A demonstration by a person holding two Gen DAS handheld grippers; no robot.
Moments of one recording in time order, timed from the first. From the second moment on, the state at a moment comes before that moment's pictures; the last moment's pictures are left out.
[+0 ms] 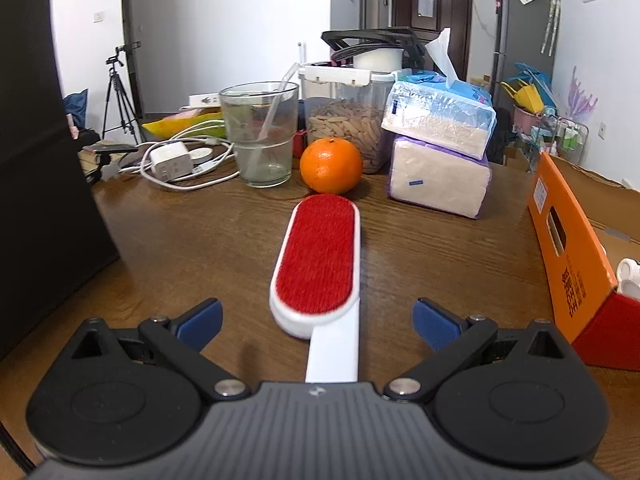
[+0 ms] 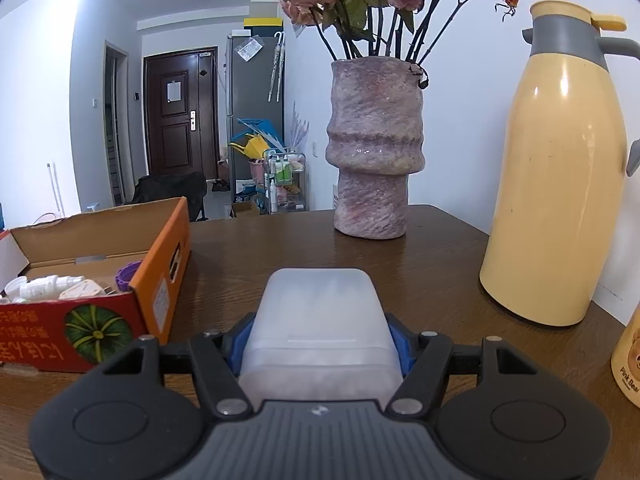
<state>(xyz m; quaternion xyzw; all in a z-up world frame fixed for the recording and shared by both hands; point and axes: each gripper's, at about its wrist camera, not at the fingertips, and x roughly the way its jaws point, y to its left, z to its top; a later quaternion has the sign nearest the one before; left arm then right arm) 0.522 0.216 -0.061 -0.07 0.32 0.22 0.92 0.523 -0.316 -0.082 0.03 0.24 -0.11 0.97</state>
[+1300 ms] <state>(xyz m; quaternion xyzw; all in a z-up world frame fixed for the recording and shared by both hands) 0.560 0.226 -0.075 -0.03 0.35 0.17 0.92 0.489 -0.276 -0.077 0.05 0.22 -0.12 0.97</state>
